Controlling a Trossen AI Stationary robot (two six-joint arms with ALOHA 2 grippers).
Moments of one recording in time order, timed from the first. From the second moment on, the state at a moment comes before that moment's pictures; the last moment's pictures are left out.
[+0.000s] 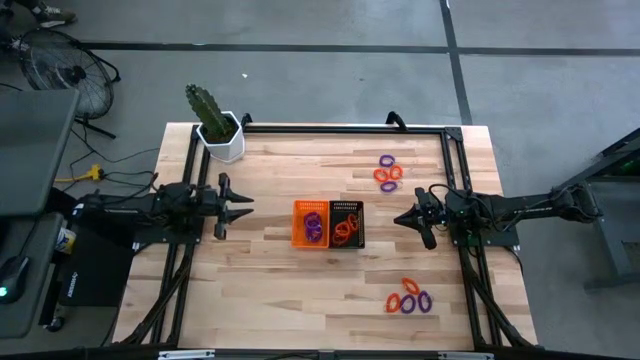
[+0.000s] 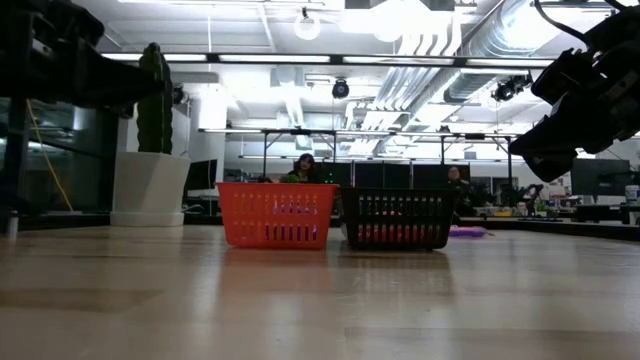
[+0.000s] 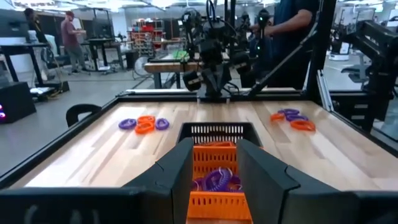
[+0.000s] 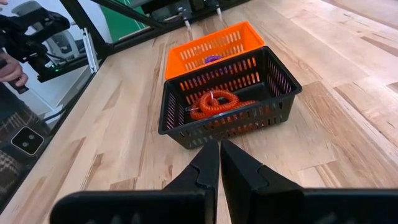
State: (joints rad) left arm -0.01 0.01 0.01 0.02 -0.06 0.03; right arm -0.01 0.36 0.01 0.04 -0.06 0.36
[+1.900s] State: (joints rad) left arm 0.04 0.02 0.01 0.01 0.01 0.05; right arm -0.01 0.36 0.01 0.04 -0.06 0.36
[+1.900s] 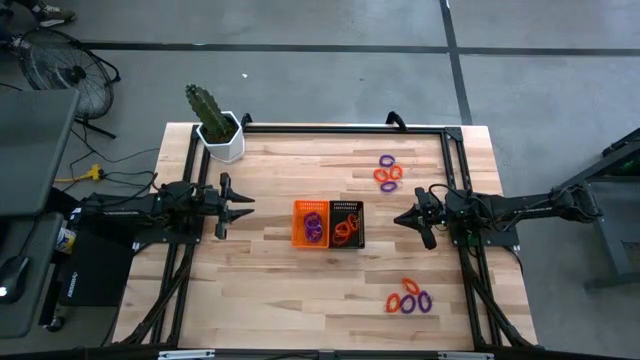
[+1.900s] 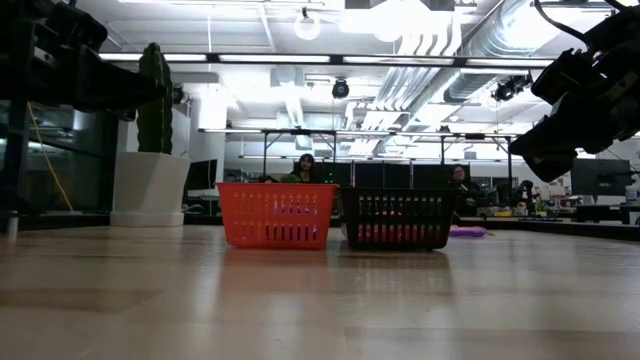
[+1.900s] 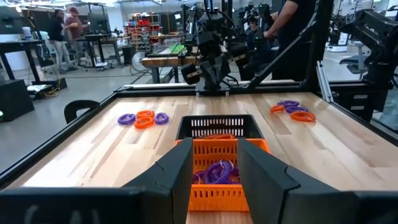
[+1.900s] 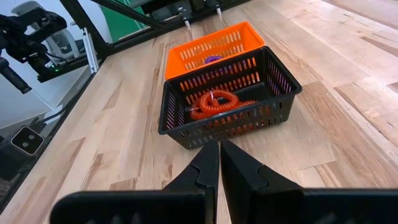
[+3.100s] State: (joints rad) left arm 0.04 0.02 0.01 0.01 0.01 0.05; right arm -0.35 1.25 0.86 -0.55 0.02 0.50
